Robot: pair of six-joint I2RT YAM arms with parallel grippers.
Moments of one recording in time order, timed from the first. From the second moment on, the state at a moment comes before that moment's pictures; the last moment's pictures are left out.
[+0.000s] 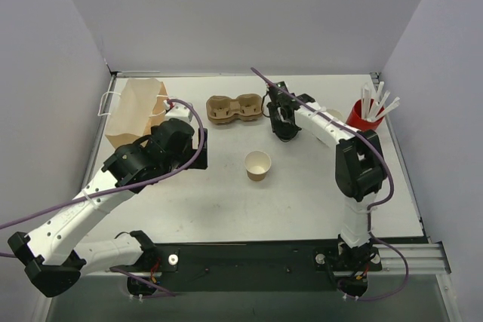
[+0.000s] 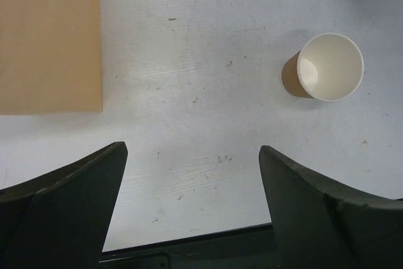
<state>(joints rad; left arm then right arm) -0.80 1.08 1.28 -0.98 -0.45 -0.54 0.47 1.94 1.52 -0.61 0.24 0.20</state>
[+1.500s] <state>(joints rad) -0.78 1.11 1.29 -0.98 -0.42 -0.54 0.44 2.08 1.63 -0.62 0.14 0.13</state>
